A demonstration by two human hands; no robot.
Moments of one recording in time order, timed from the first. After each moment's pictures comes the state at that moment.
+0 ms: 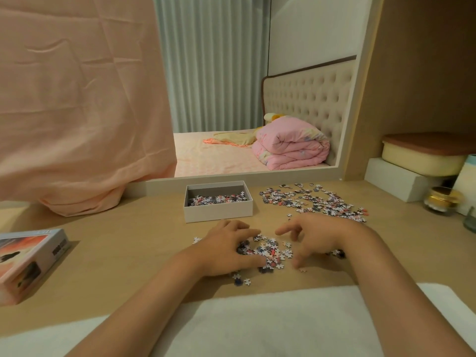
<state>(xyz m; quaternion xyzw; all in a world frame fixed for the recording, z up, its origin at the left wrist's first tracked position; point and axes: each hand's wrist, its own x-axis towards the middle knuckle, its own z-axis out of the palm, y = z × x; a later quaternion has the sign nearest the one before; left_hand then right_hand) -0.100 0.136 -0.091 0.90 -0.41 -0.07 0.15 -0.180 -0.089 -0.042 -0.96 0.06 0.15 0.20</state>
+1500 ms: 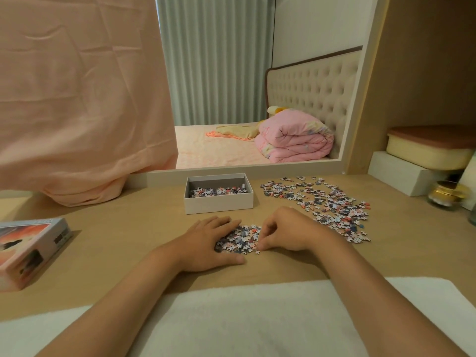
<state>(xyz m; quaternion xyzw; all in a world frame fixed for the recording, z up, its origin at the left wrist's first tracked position) -0.088 0.170 -0.104 0.91 -0.39 -0.08 0.10 -0.161 -0.053 -0.069 -0.96 0.01 0.05 0.27</state>
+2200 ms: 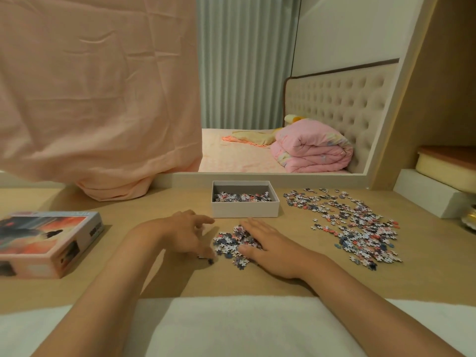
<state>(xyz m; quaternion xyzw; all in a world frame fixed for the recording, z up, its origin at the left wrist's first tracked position) -0.059 0.245 -0.056 0.95 -0.23 -0.17 0.09 -0.134 0.009 -0.106 -0.97 -0.12 0.03 0.19</state>
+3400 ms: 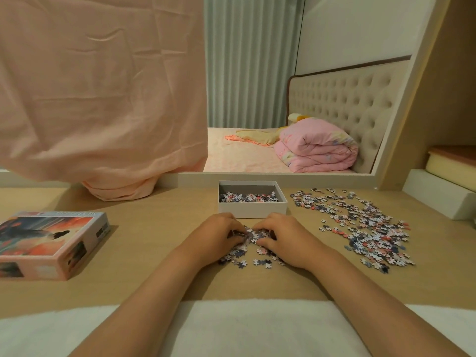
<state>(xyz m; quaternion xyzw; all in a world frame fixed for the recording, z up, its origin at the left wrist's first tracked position) -0.059 0.206 -0.102 0.89 -0.39 0.08 0.23 -0.122 0.009 -0.089 -0.97 -0.10 -0.08 0.19</state>
